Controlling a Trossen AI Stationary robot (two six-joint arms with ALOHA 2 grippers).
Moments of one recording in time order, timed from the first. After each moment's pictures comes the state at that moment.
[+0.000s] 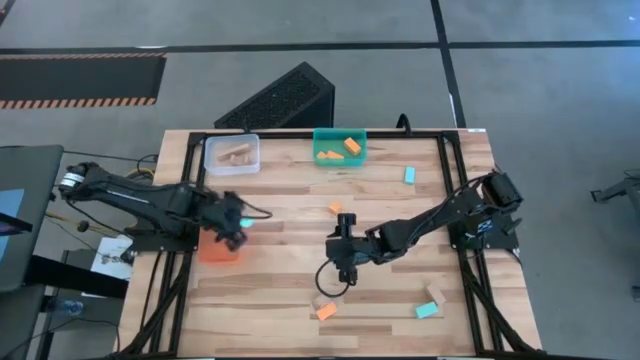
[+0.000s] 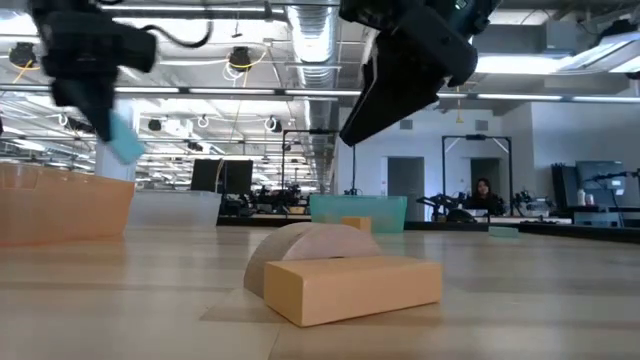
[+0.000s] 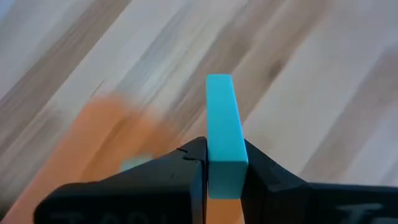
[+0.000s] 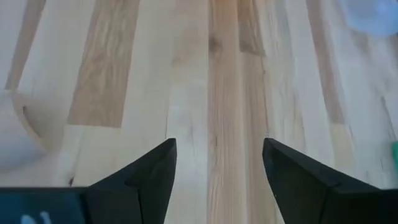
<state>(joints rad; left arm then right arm) -0.19 0.98 0.76 -1.00 -0.20 -0.85 0.32 1.77 1.21 -0.33 0.42 0.08</state>
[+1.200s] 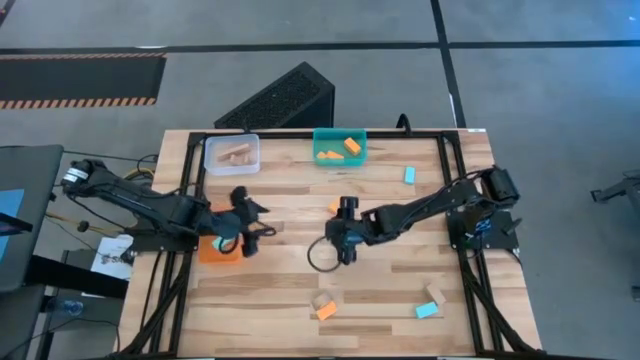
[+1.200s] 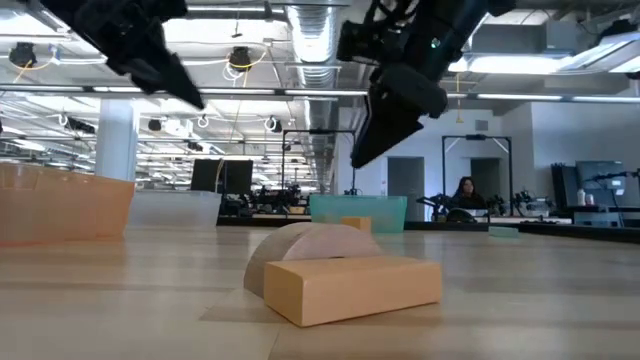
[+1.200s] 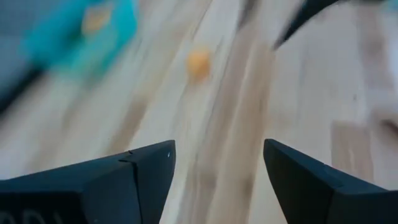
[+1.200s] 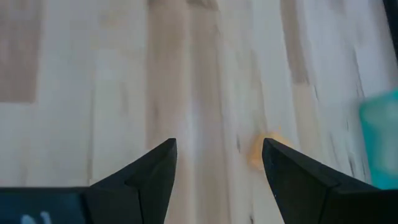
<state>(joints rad) -0.29 0.98 0.63 -0.37 -0.49 -0.32 0.20 1.77 1.21 -0.43 0.41 0.06</state>
